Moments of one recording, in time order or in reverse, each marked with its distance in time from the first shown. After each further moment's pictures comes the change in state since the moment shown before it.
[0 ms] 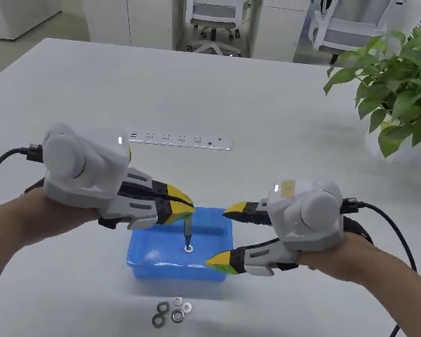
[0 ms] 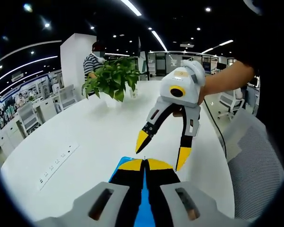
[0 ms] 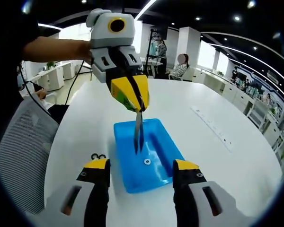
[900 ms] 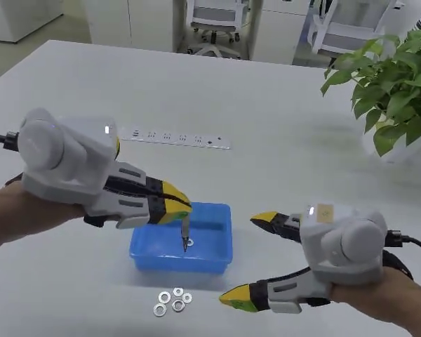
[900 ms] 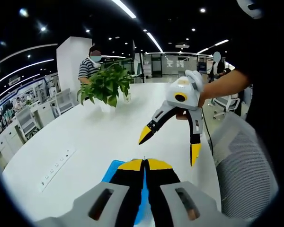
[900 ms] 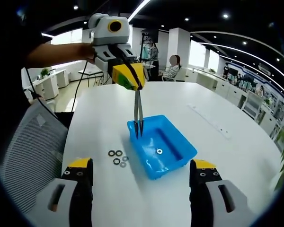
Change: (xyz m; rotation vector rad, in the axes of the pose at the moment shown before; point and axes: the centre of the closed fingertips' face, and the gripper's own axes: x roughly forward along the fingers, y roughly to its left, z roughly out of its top) left arm -0.025 -0.032 0.019 0.032 -0.010 -0.026; right arm -0.034 0.038 -0.011 0.078 -0.038 -0.049
